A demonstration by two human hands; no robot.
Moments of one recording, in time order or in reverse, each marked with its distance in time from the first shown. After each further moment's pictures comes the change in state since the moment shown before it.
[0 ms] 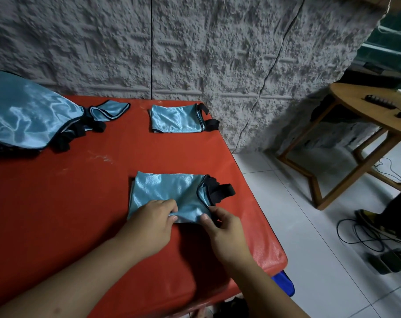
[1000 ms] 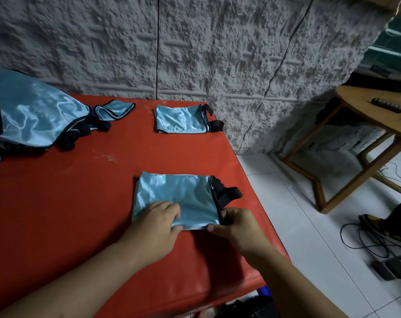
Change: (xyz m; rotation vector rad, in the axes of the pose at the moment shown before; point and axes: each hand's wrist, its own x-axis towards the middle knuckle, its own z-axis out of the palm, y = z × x) left_hand -0.008 -0.001 0.004 0.093 0.008 0.060; right_hand 0.017 -0.012 -0.033 -0.083 -0.181 0.184
